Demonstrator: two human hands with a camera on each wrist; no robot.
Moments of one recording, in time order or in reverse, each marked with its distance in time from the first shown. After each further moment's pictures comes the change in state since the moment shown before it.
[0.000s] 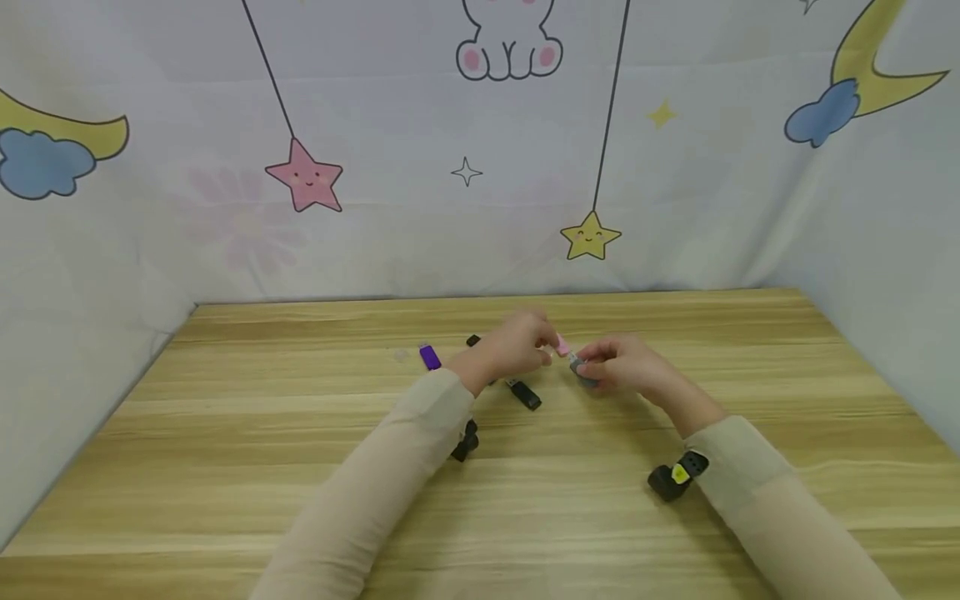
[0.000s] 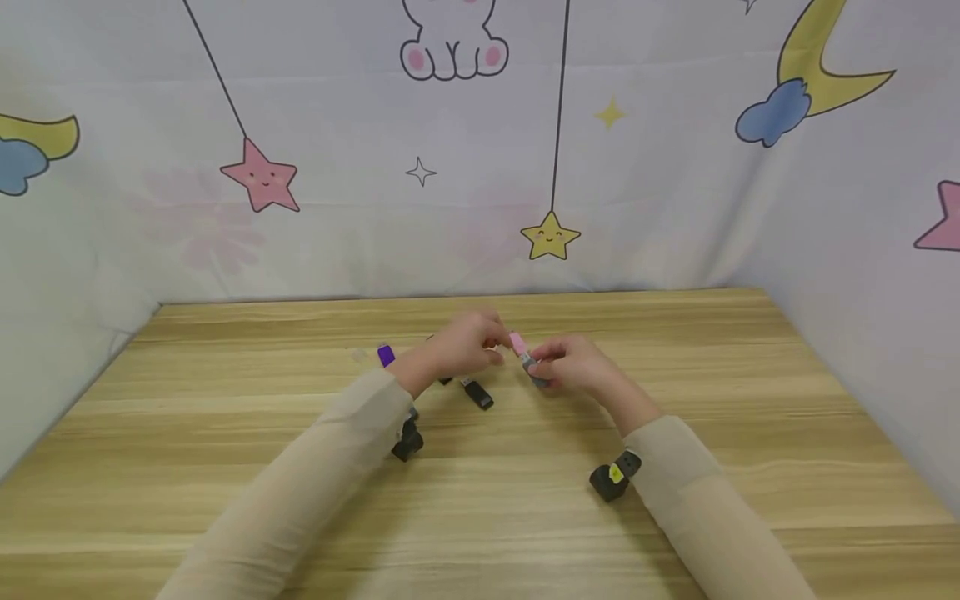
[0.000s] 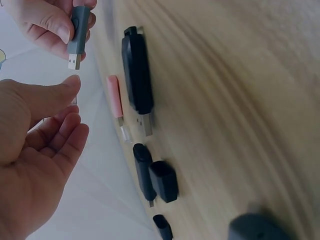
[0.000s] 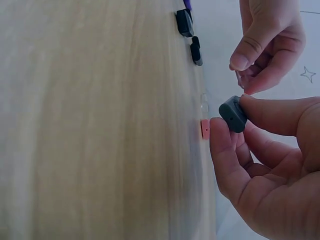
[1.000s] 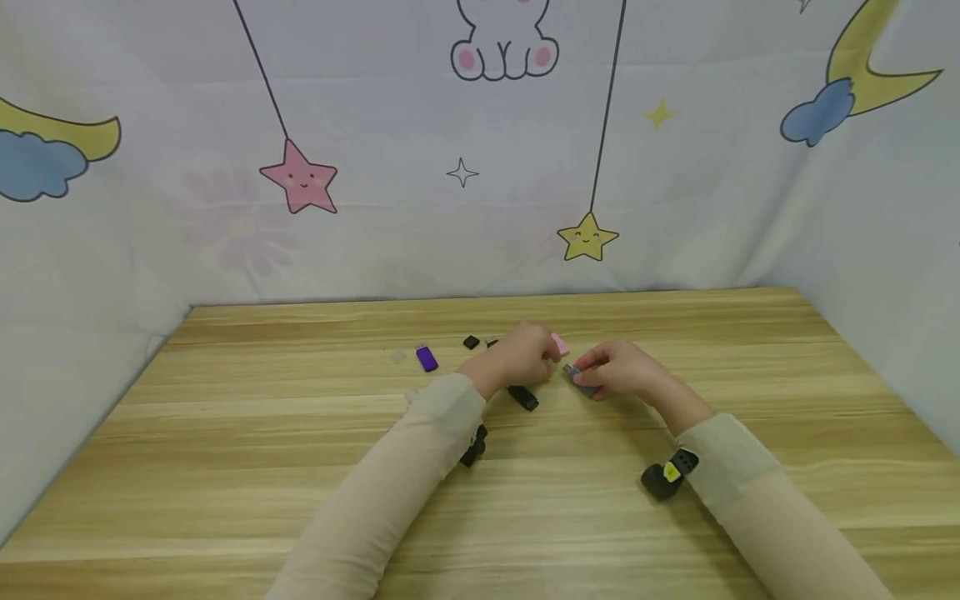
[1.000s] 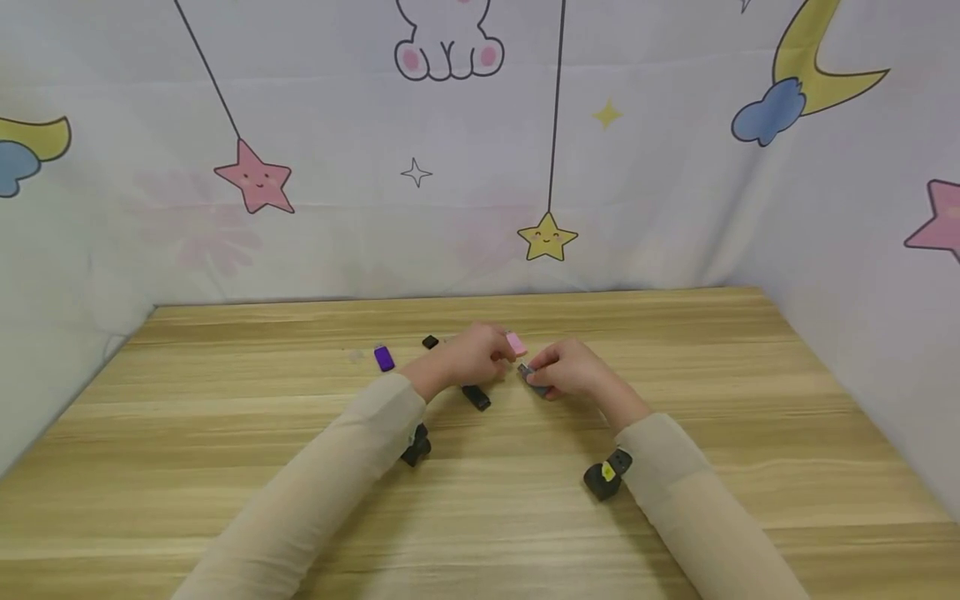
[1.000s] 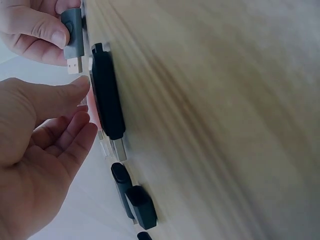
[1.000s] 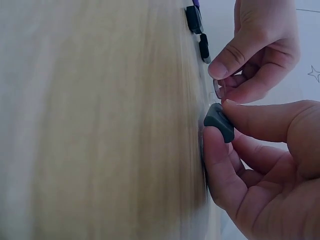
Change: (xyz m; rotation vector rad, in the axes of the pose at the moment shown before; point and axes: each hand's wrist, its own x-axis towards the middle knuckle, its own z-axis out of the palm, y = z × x) left_hand 0.011 0.002 0.016 0.068 -0.072 -0.051; right_hand 0.005 0.003 0.004 -0.089 -0.013 0.049
